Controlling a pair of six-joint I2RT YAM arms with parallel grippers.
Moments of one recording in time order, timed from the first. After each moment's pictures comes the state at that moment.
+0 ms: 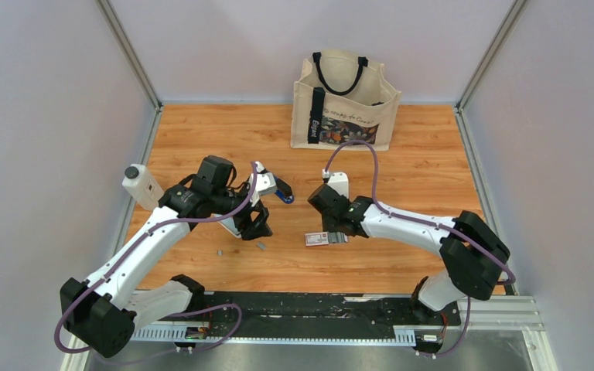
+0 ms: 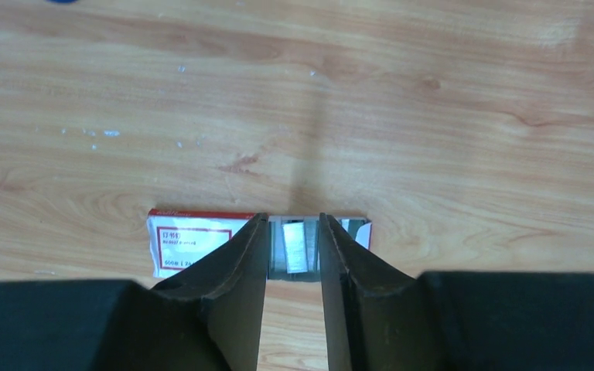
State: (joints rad) left arm -0.49 1.06 0.93 -0.74 0.68 0.44; right arm 0.93 1.52 0.93 -0.48 0.42 0.69
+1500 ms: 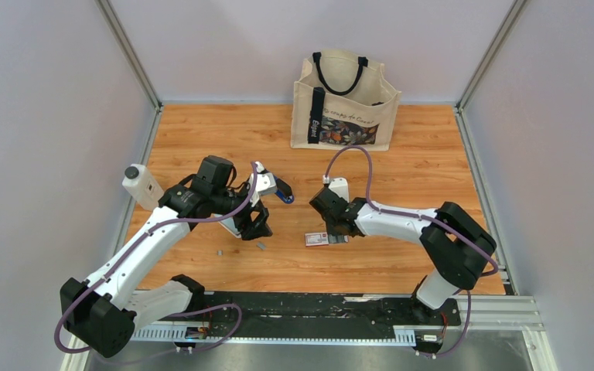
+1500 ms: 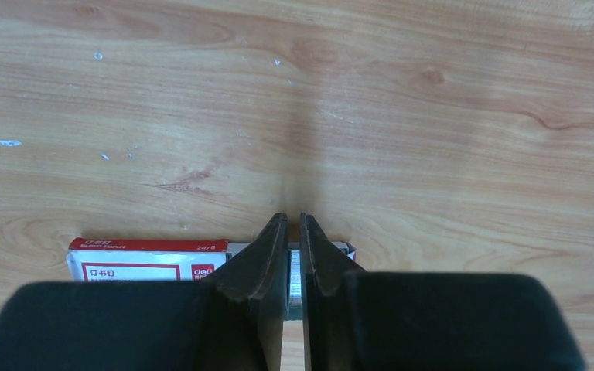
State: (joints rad) left arm -0.49 1.06 0.93 -0.74 0.68 0.45; right arm 0.88 1.61 0.89 -0.41 0.39 0.65
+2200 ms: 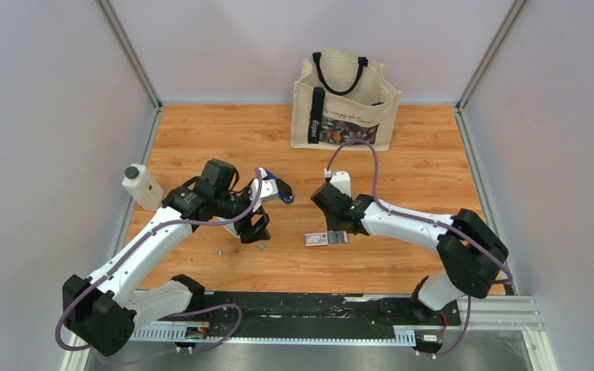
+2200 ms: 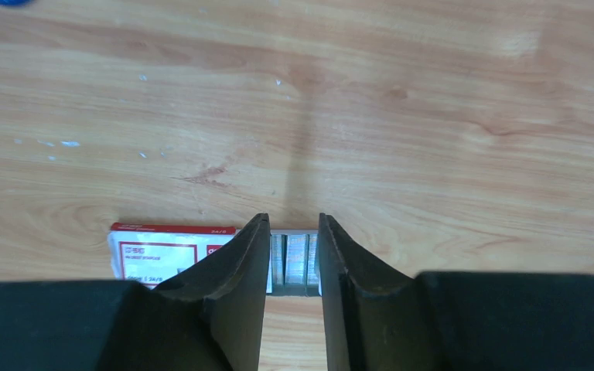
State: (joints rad) left arm -0.50 1.06 0.91 -0.75 0.66 0.50; right arm 0.89 1.56 0.92 -0.47 0.43 0.65
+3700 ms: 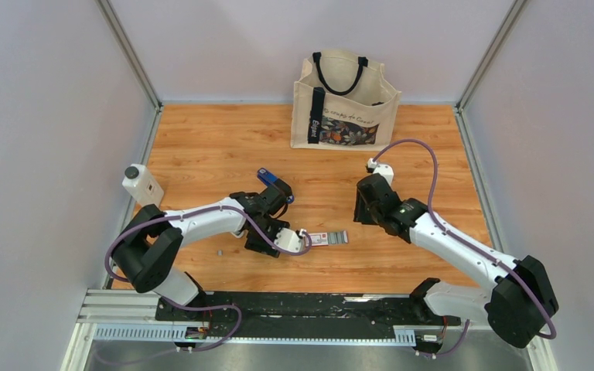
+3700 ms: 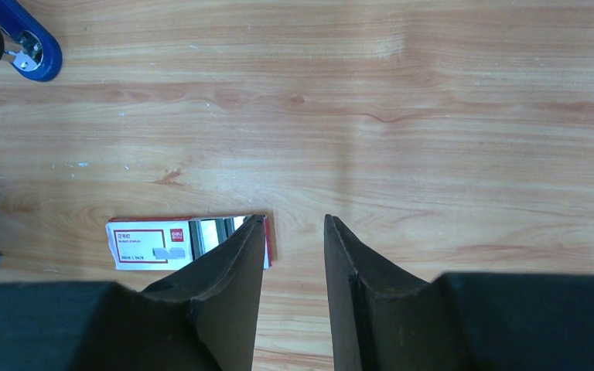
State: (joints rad) left arm -0.78 1.52 0.83 -0.69 0.18 1.11; right arm 0.66 1.15 0.77 -0.49 0.30 0.60
